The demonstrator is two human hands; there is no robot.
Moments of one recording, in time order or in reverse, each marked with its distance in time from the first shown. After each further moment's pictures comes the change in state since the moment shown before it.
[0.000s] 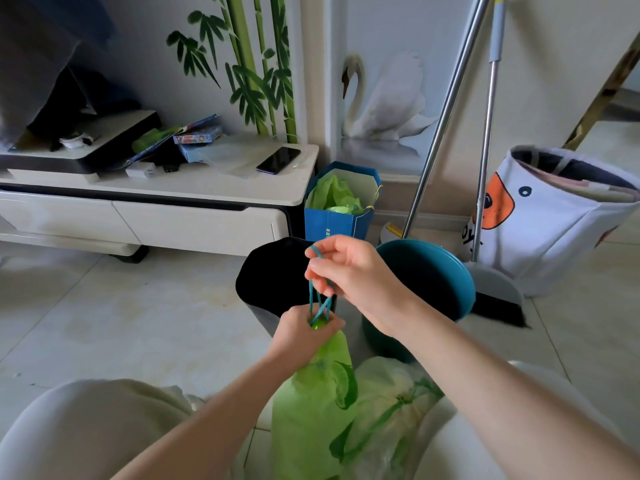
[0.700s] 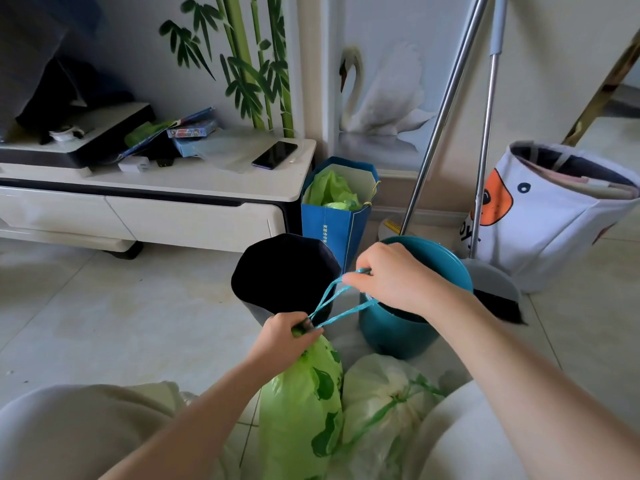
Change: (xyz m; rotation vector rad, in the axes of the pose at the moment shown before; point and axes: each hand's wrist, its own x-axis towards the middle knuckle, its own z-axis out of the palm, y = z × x) left_hand 0.008 -0.039 -0.009 0.207 -0.014 0.103; right_hand 0.007 0.004 -0.051 -1.094 -0.033 0.028
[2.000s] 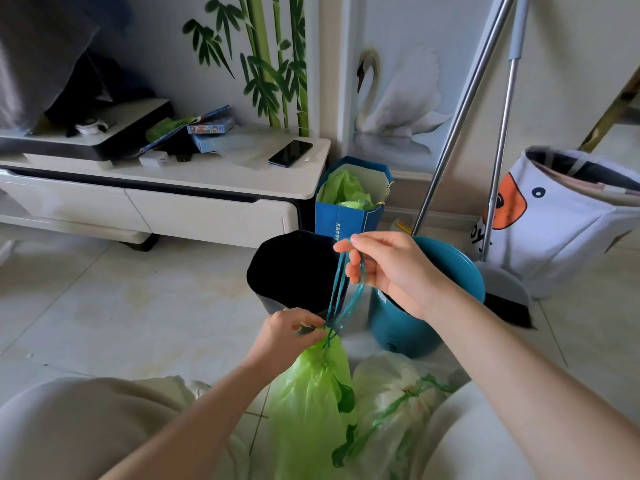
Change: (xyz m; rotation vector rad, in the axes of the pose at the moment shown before) left_hand -0.023 -0.001 -0.025 -0.072 0.023 0.003; right_hand 0.000 -0.027 0.012 1.209 -0.031 0.084
